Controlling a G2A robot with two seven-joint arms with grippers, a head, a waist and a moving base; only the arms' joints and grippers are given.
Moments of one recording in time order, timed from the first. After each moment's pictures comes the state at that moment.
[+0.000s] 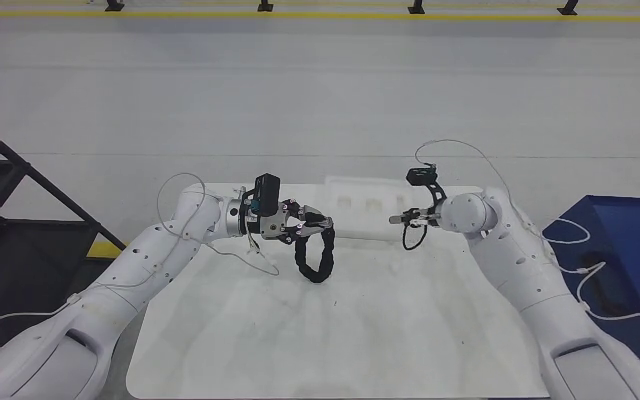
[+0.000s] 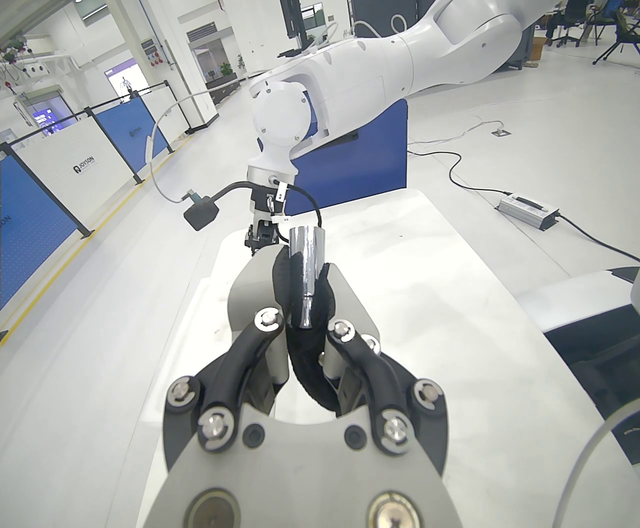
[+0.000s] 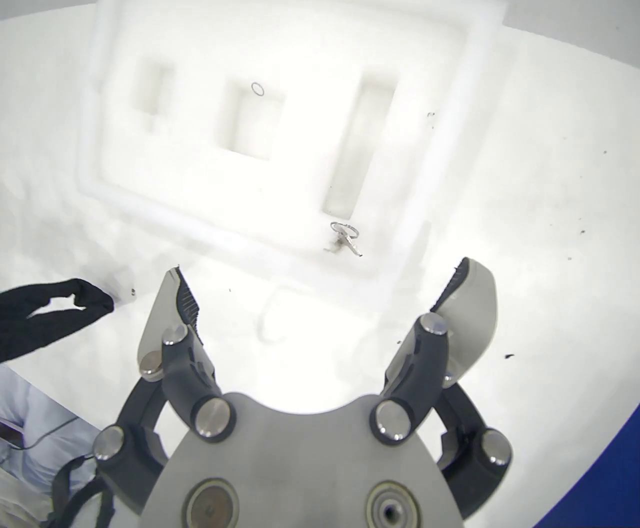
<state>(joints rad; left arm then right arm) 0.58 -0.99 -0.59 -1.11 1.45 -1.01 0.81 -0.63 -1.17 0.91 -0.96 -0.65 -0.10 0.98</state>
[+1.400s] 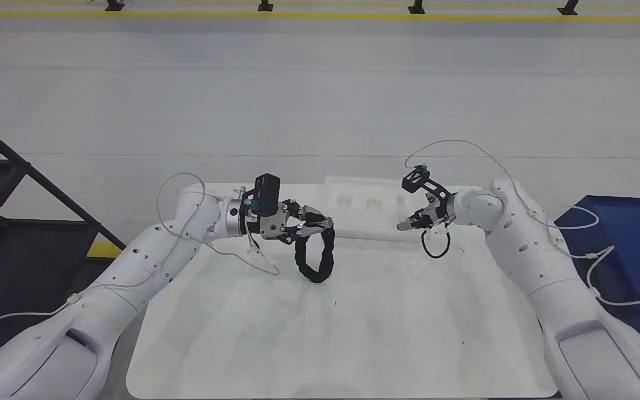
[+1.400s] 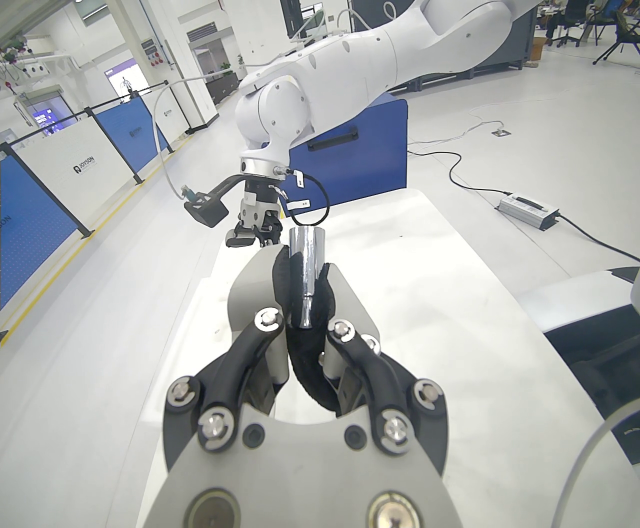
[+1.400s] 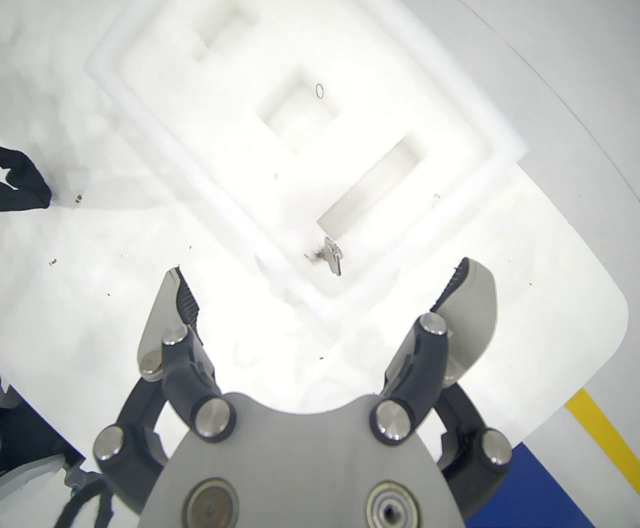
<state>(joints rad) 0.58 -0.99 -0.59 -1.11 1.45 -1.01 0.81 -0.51 -1.18 0.84 -0.72 -0.80 -0.68 0.81</state>
